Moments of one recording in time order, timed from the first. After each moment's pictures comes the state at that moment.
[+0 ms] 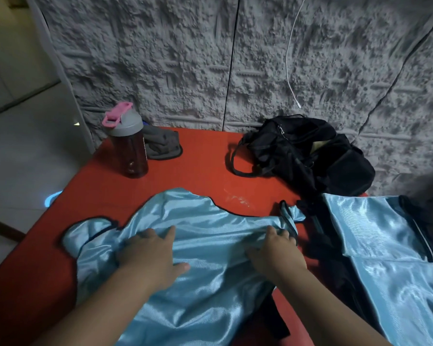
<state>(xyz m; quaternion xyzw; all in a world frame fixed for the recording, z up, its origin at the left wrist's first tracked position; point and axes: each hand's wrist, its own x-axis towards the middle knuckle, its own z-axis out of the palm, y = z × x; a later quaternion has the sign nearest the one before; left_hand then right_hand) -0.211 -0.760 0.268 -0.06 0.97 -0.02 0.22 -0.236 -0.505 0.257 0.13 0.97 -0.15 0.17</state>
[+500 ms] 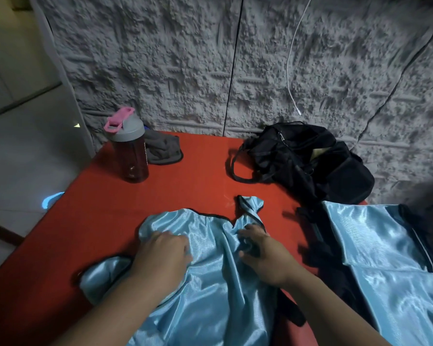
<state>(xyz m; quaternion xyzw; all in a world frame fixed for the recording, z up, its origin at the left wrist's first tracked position) -0.211 -0.745 0.279 0.01 0.99 0.11 0.05 -0.252 -0.493 0.244 -0.10 0.94 -0.30 0.12</state>
